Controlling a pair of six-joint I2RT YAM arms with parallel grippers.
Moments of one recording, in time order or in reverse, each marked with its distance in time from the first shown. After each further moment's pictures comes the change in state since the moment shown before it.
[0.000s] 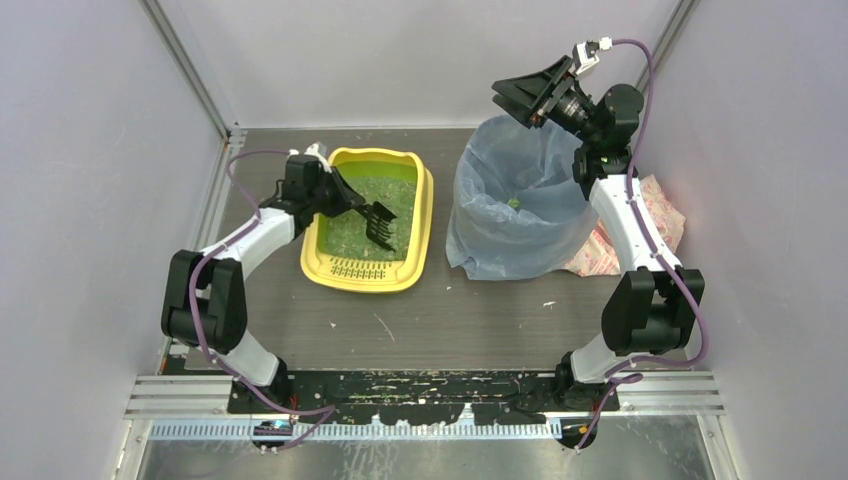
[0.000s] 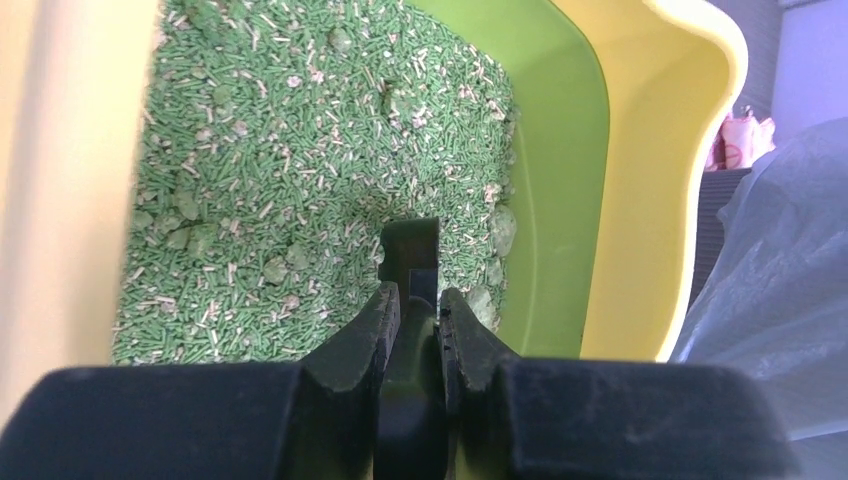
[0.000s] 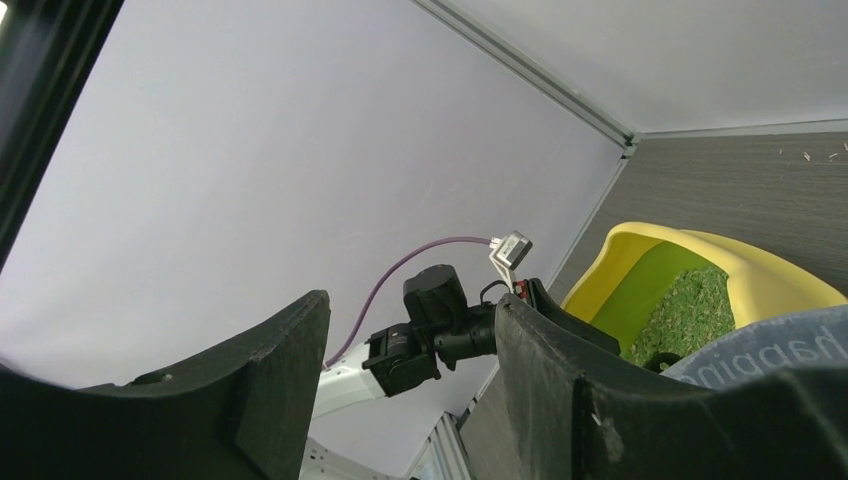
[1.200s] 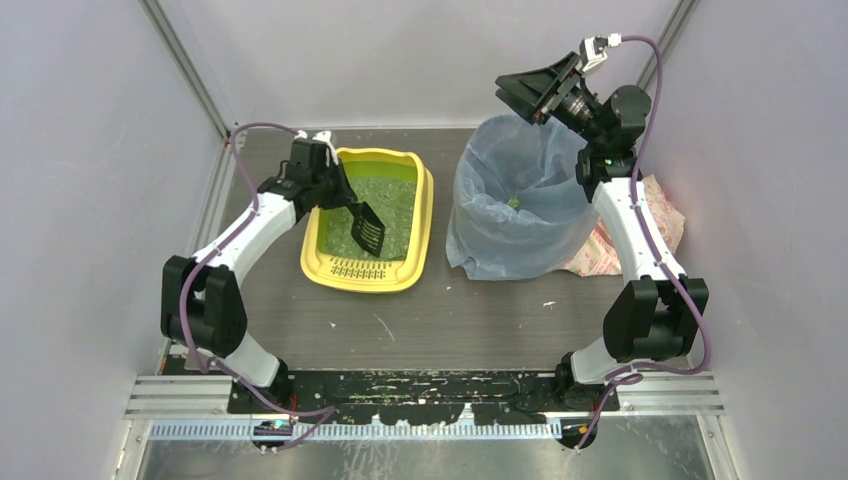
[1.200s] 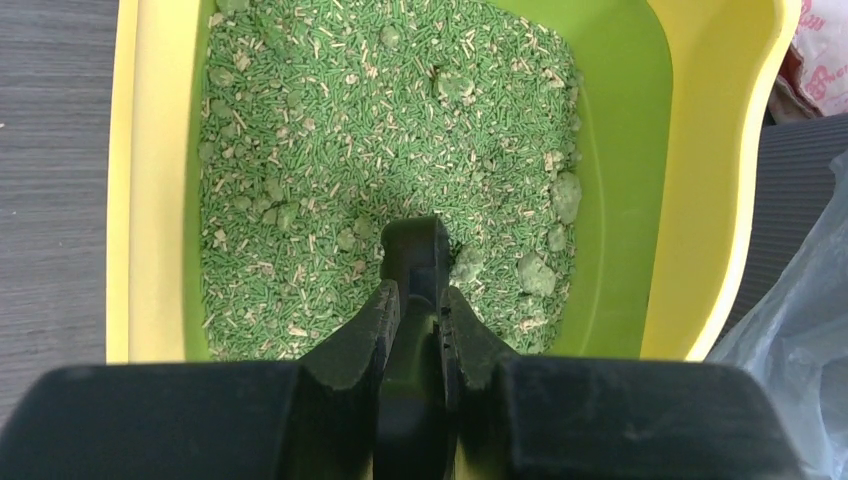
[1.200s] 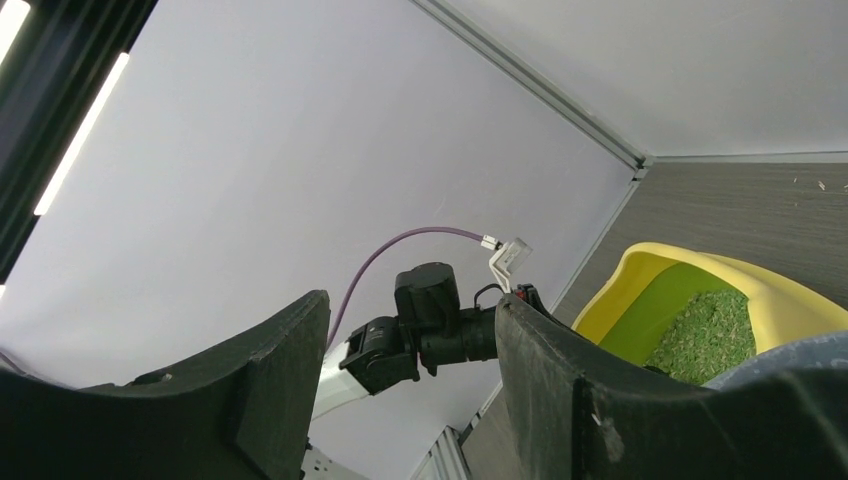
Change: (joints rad) left arm -0.040 -0.022 0.200 -0.343 -0.134 0.223; right arm 0.000 -0.038 0.000 0.026 0.024 0.018
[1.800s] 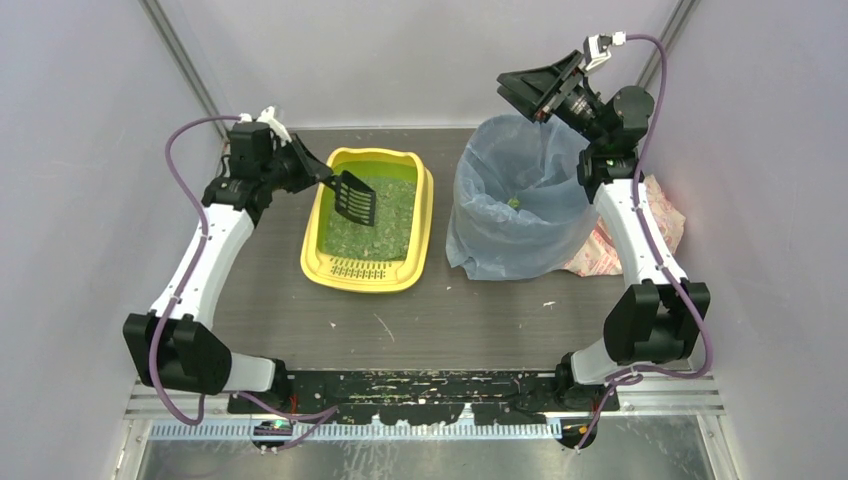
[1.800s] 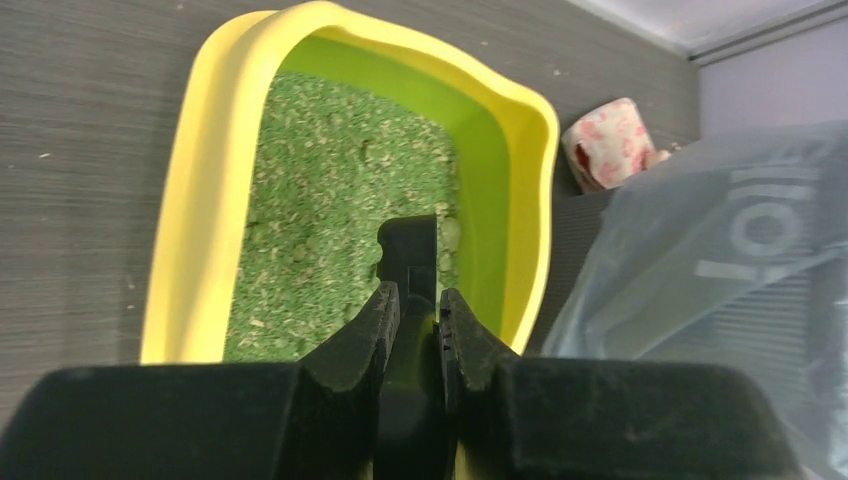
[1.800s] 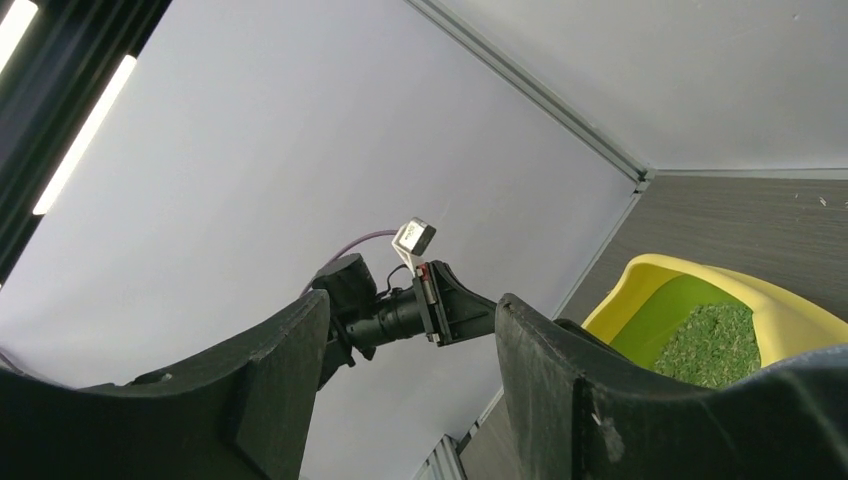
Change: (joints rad) left arm 0.153 -0.220 0.069 -0.056 0.188 -0.138; right arm 0.000 -0.021 0.000 0.007 0.015 0.000
